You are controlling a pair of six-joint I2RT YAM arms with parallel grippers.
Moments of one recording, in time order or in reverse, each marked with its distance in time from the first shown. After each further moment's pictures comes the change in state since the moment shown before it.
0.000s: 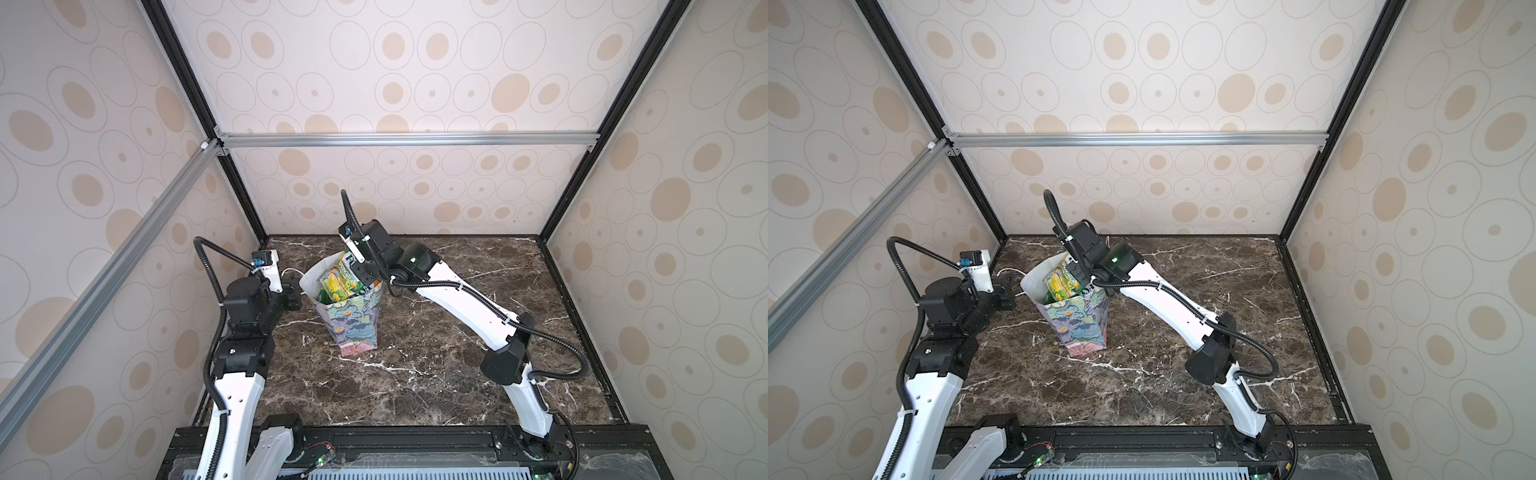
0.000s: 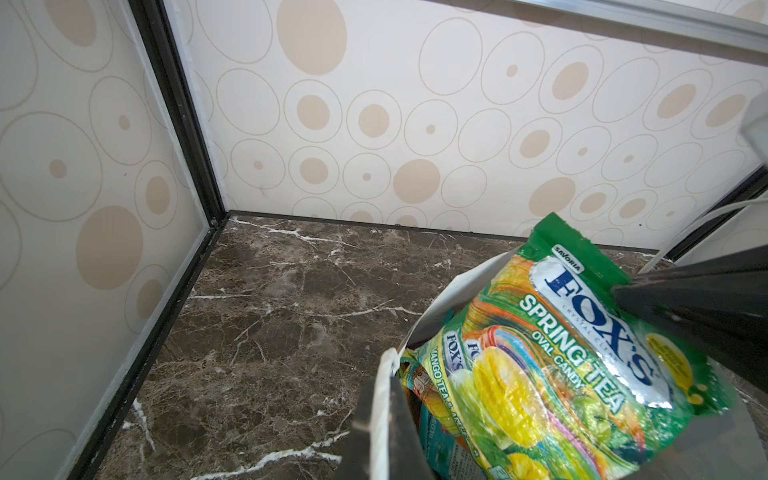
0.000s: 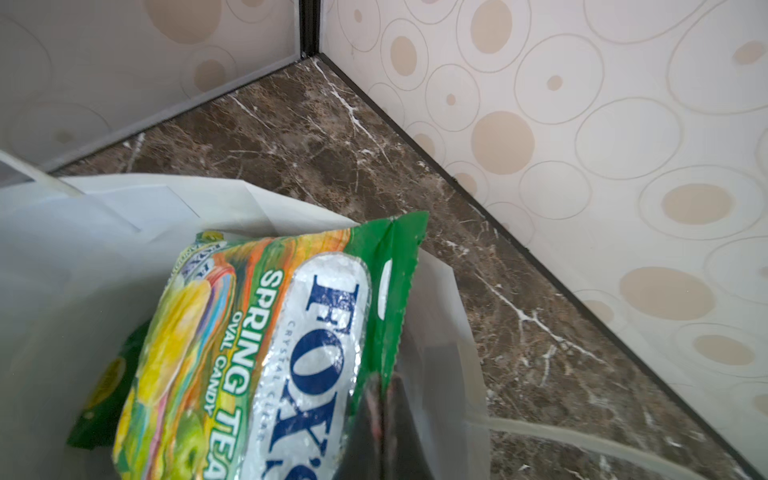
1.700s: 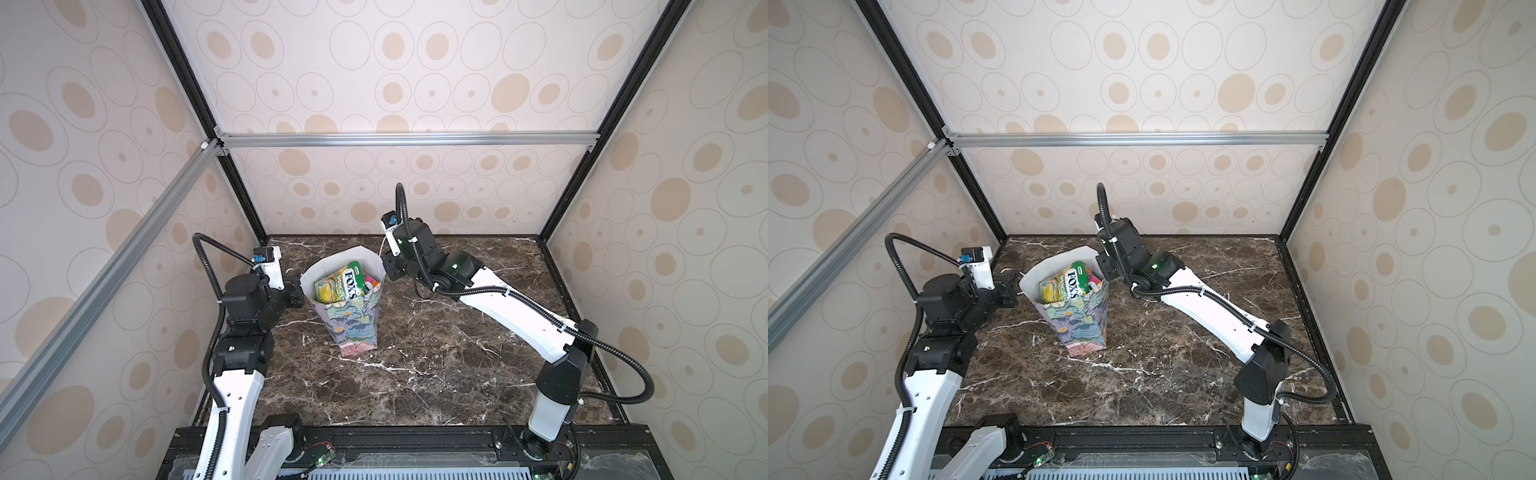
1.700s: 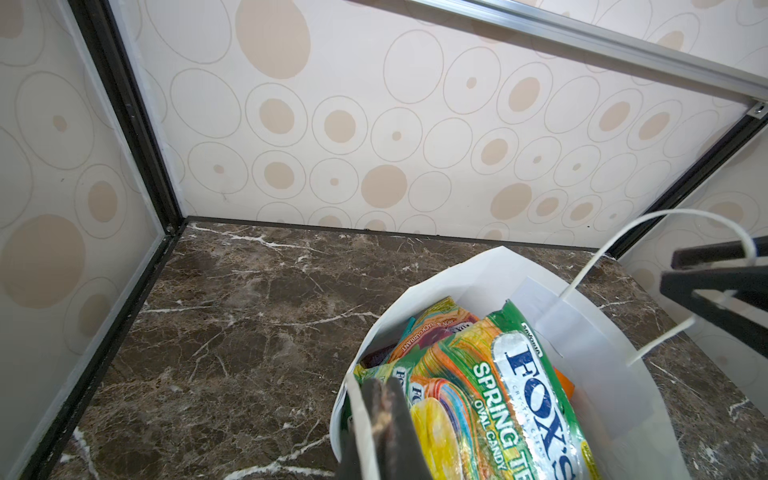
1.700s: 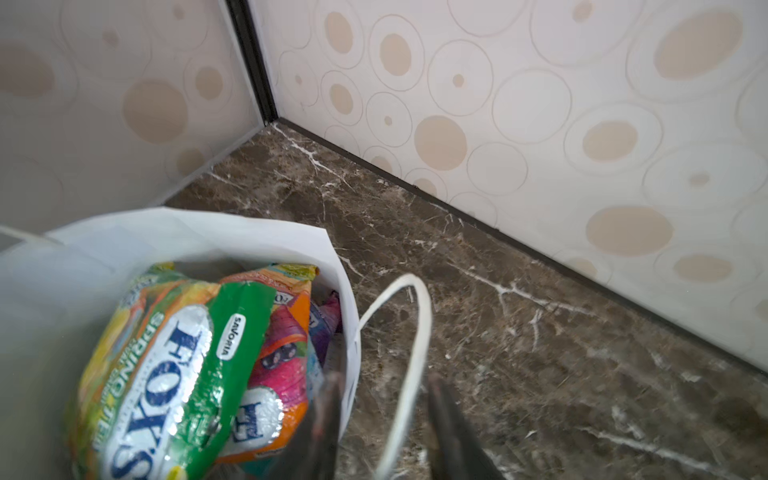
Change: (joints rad) left arm 0.000 0.027 0.037 0.002 0.107 -0.036; right arm -0.101 -0.390 -0.566 0.348 -0.069 0.195
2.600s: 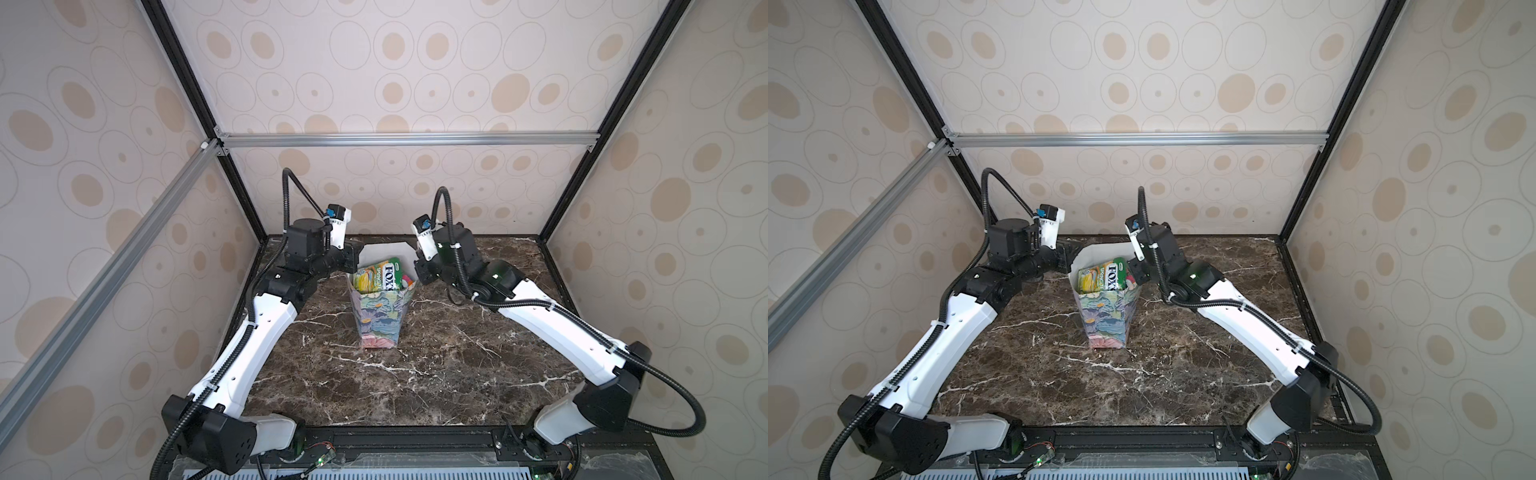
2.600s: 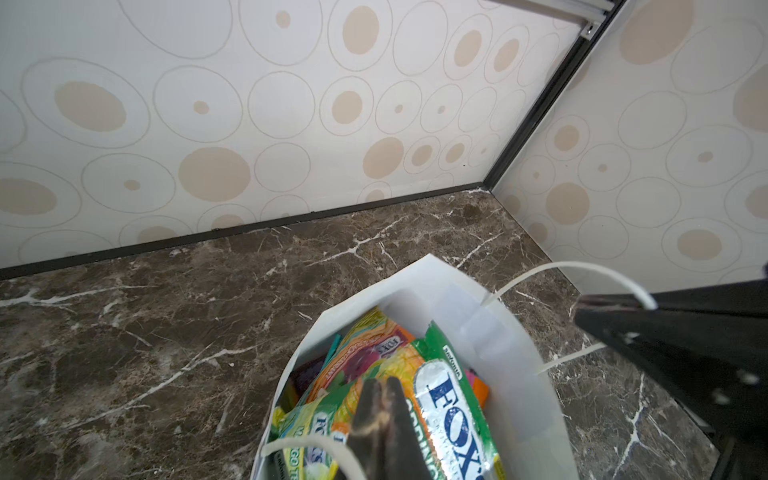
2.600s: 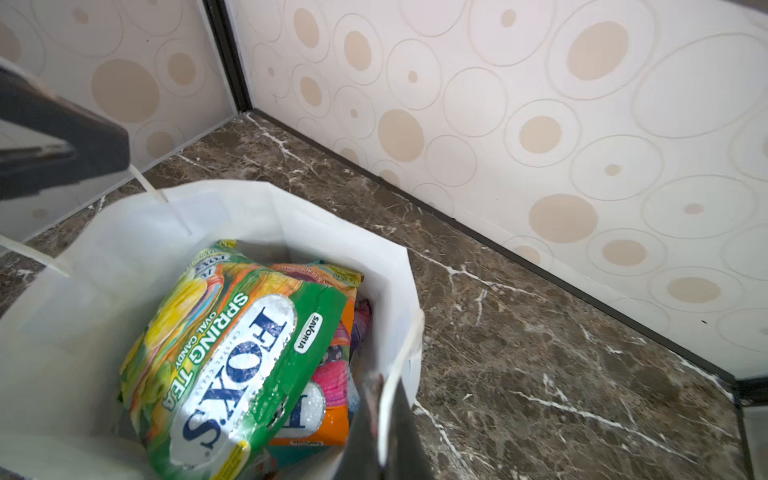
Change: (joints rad) left arm -0.415 0.471 0.455 -0.110 -0.021 -0.026; right arm -0.120 -0.302 -0.314 0.052 -0.035 -0.103
